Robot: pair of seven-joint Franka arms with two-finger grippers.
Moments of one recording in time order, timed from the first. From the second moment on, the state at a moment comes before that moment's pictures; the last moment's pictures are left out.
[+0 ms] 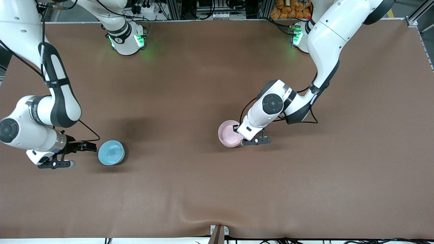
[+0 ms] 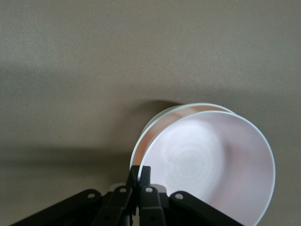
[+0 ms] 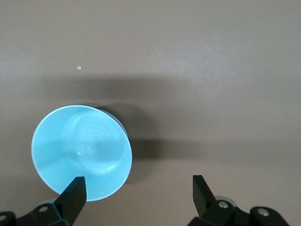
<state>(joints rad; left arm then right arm) -0.19 0.70 -0.47 -1.73 0.17 2.45 -0.81 -0.15 0.55 0.06 -1.71 0.00 2.19 -0.13</state>
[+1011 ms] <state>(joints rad) -0.03 0.32 -0.47 -1.52 0.18 1.84 -0.83 -0.14 0.65 0.07 -1.70 0.02 2.28 -0.11</state>
